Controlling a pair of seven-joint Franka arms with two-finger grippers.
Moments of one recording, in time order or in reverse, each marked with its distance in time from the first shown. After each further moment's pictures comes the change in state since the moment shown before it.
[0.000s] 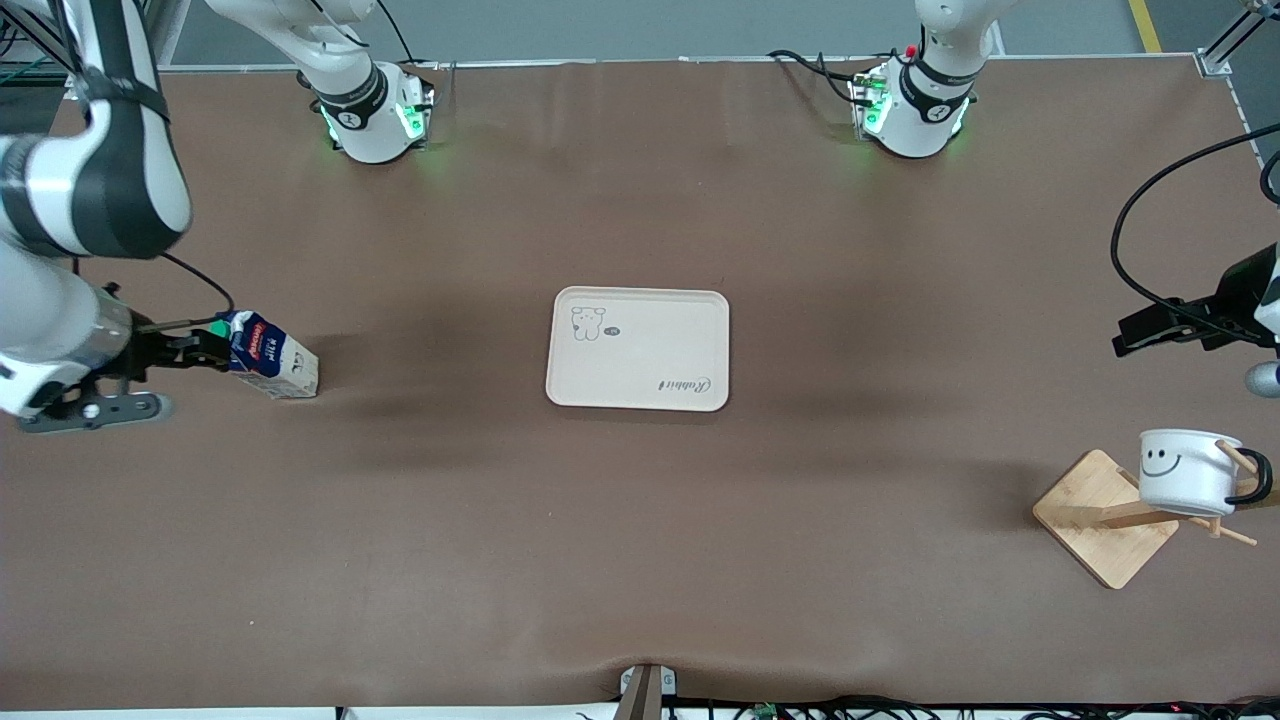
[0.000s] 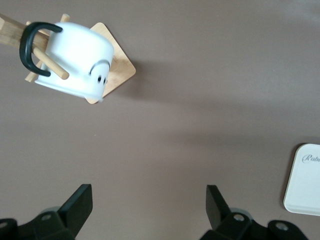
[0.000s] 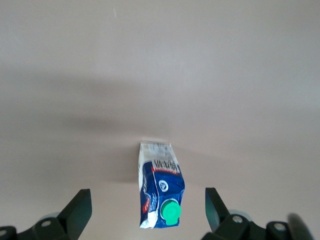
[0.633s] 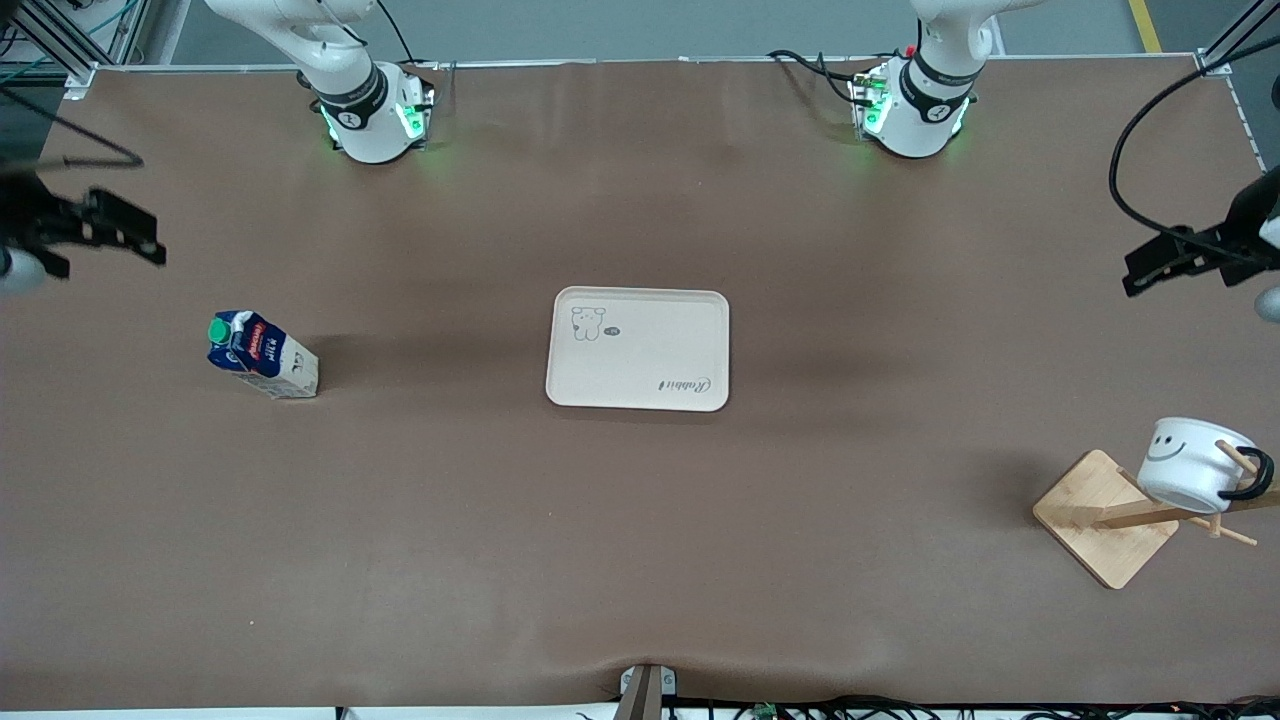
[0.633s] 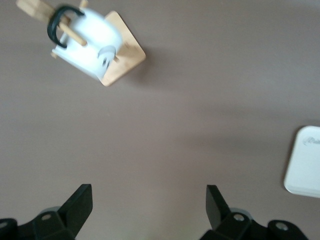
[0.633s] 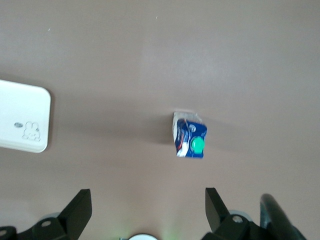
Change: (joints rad) left arm -0.339 -0.144 0.362 0.003 -0.060 -0.137 0.000; right arm 0.007 -0.178 -0.001 0.164 0.132 -0.363 0.001
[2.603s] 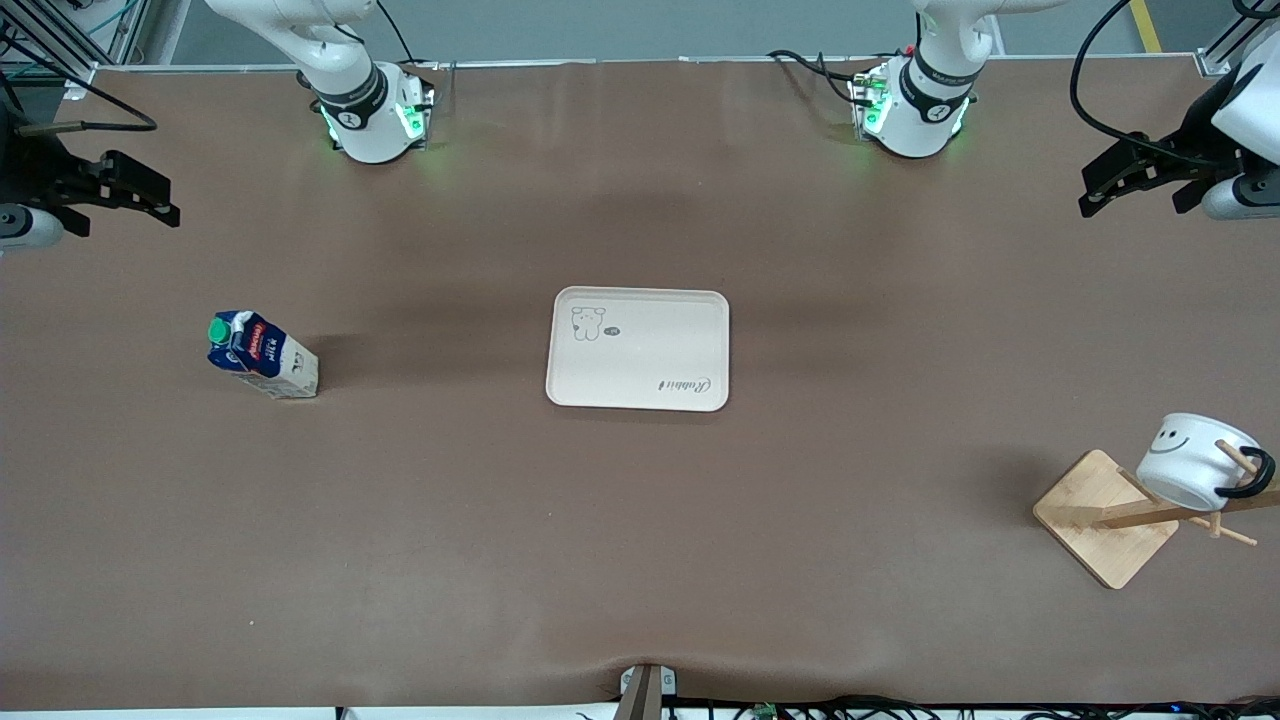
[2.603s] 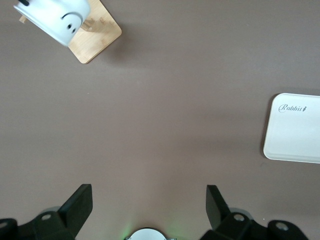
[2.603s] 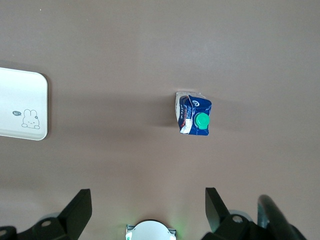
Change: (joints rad) left arm -0.132 -0.200 0.105 -0.200 -0.075 0.009 0.024; right arm -0.010 -0.109 -0.013 -0.186 0.014 0.039 0.023
